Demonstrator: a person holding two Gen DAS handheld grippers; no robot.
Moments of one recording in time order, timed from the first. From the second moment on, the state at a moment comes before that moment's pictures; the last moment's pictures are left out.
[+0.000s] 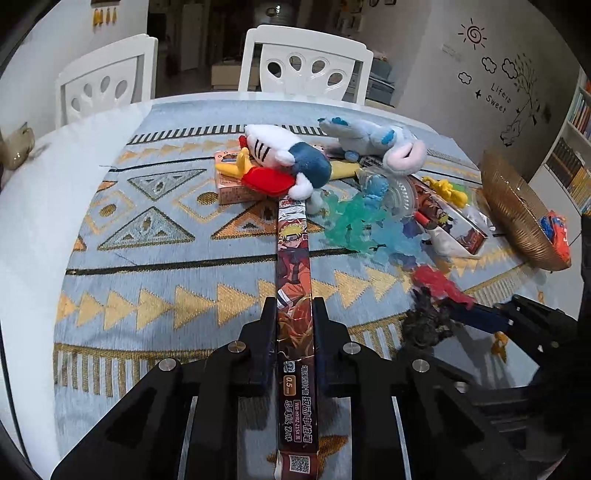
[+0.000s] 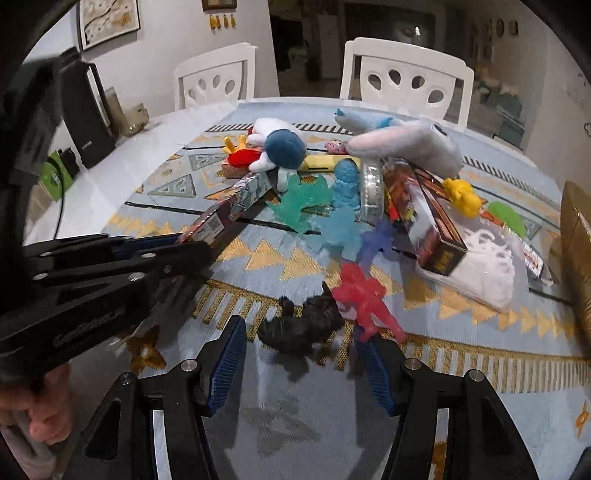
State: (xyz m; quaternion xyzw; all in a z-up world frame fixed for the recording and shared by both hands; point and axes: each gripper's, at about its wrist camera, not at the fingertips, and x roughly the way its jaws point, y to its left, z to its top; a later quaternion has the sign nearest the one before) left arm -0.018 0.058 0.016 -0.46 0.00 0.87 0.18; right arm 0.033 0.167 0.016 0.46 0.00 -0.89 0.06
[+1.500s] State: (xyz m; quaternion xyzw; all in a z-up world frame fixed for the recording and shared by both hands) left arm 0.039 0.238 0.160 -0.34 0.03 0.86 0.38; right arm 0.226 0.432 0.184 0.17 -0.29 -0.93 -0.18
